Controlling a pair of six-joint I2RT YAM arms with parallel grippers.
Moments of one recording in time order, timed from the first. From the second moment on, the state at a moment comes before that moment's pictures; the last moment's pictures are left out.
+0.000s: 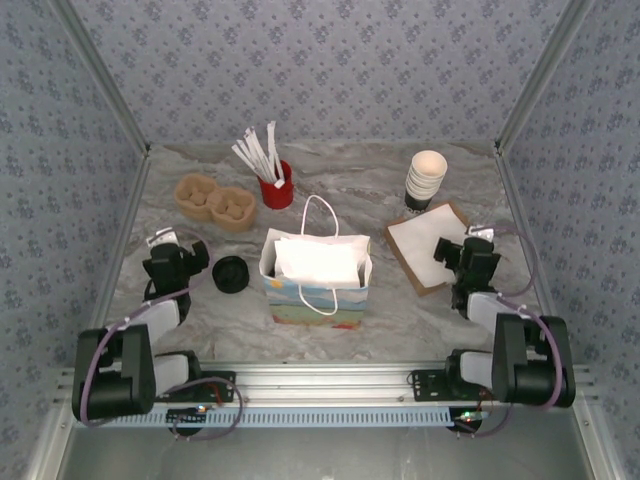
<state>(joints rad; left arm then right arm) 0.07 1.21 0.27 0.46 -0.21 -0.18 -0.08 1.27 0.29 0.48 0.20 0.13</state>
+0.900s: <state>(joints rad) 0.00 1.53 0.35 0.80 -0.23 -0.09 -0.02 1.52 0.36 0.74 0.09 0.01</state>
